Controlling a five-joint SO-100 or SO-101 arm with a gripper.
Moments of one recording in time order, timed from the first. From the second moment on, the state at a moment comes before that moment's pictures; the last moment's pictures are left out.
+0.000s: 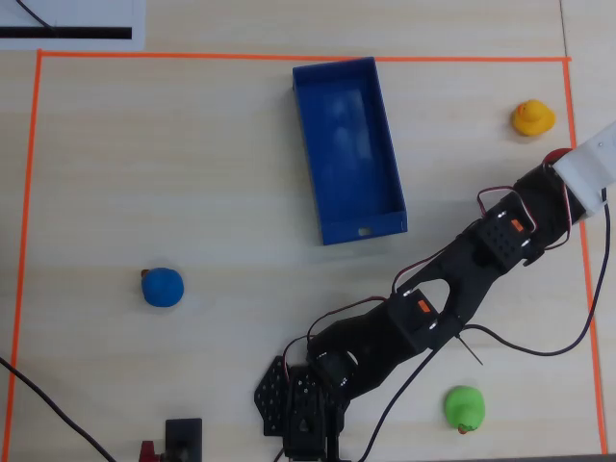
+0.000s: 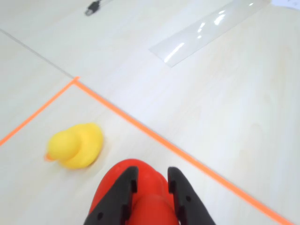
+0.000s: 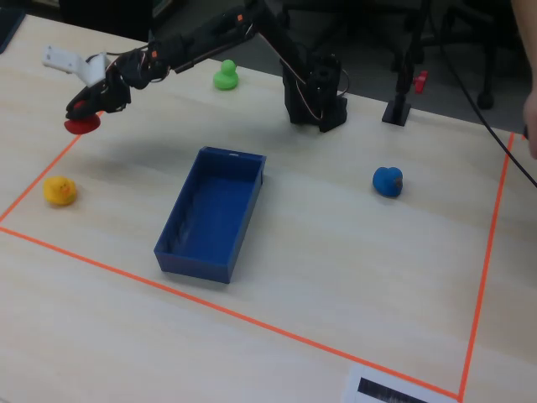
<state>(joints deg) 56.8 65.5 77.6 7.1 -85.3</state>
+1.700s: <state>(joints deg) 16.3 86.8 96.9 39.6 -79.7</state>
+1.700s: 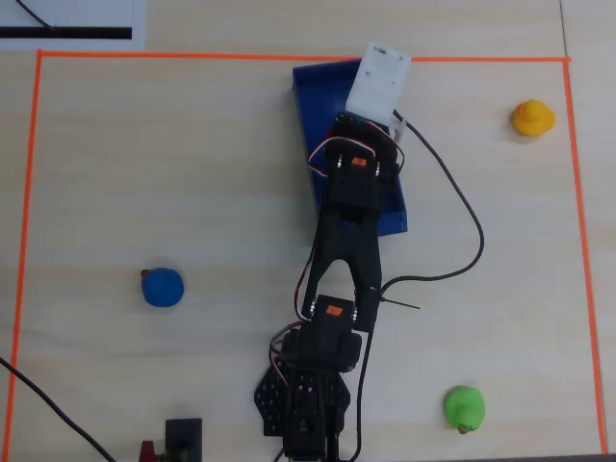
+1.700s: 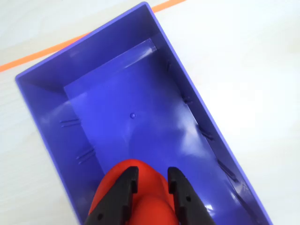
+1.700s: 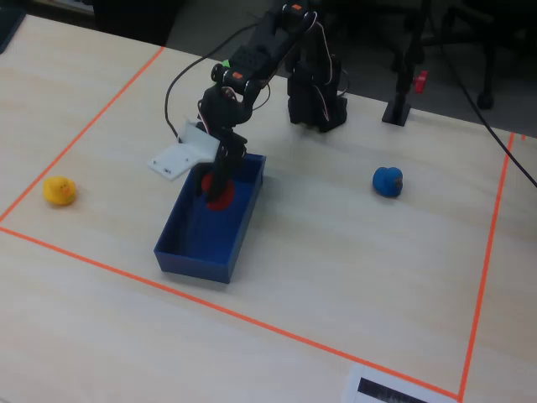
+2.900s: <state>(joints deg) 6.7 136.8 124.1 67.4 -91.2</state>
